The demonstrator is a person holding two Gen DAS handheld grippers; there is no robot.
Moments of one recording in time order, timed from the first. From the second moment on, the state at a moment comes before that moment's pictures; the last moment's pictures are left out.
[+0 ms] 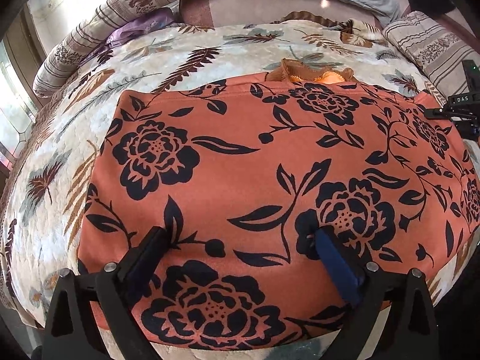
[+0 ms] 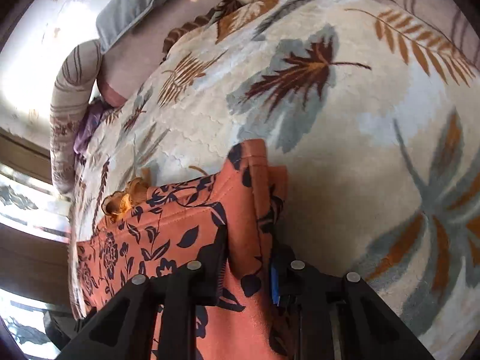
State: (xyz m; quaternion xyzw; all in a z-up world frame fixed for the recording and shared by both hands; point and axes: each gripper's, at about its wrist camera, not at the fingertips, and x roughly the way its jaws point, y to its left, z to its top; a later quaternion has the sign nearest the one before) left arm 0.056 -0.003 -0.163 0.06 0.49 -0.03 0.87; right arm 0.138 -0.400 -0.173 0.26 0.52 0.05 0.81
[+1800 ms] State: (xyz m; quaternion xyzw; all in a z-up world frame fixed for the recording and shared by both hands) left arm 0.039 0.100 -0.125 -0.11 0.46 0.07 0.88; right arm 0.088 -0.375 -0.127 0.42 0.44 0.10 0.79
